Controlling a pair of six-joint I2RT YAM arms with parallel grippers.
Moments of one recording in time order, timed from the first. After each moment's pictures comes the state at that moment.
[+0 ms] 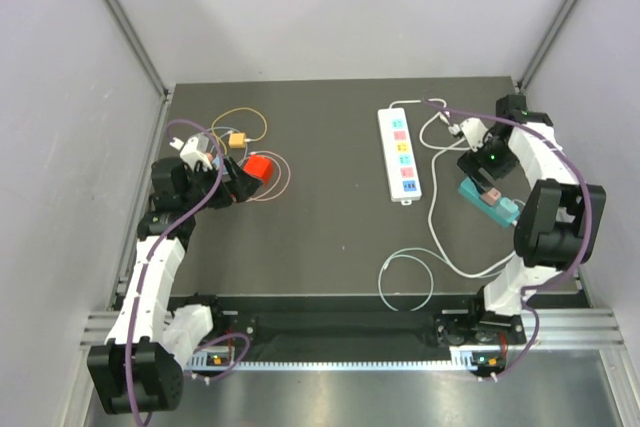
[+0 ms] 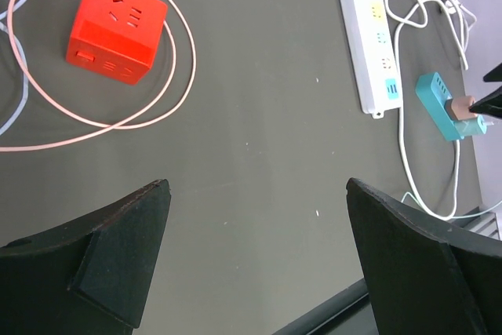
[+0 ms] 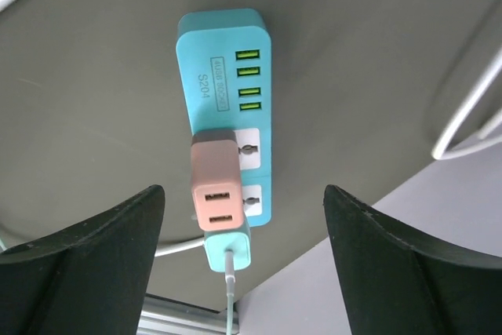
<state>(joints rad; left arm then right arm) 0.06 0.91 0.72 -0.31 0.55 -0.41 -0.13 1.70 1.38 -0.98 -0.04 -0.85</state>
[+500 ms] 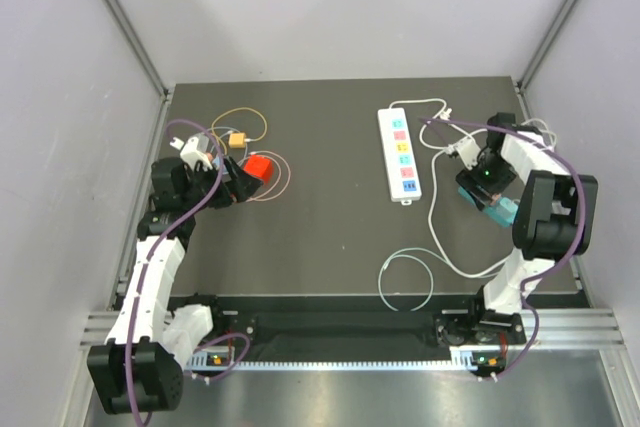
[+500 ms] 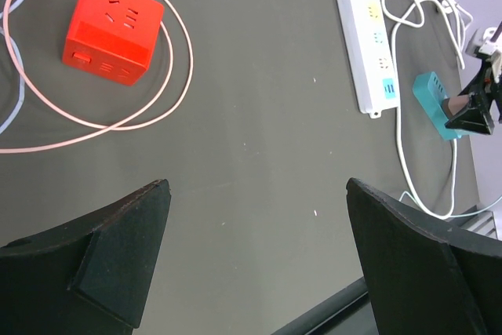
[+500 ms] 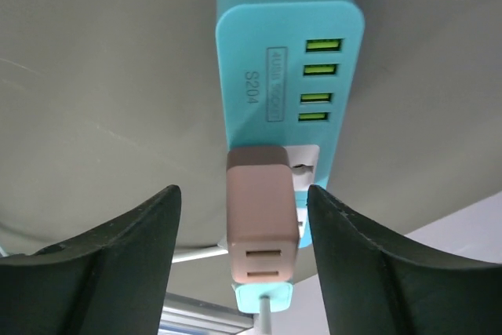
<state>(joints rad) 0.06 0.91 0.72 -0.31 0.56 -0.42 -0.13 1.76 1.27 -0.95 -0.01 -0.87</state>
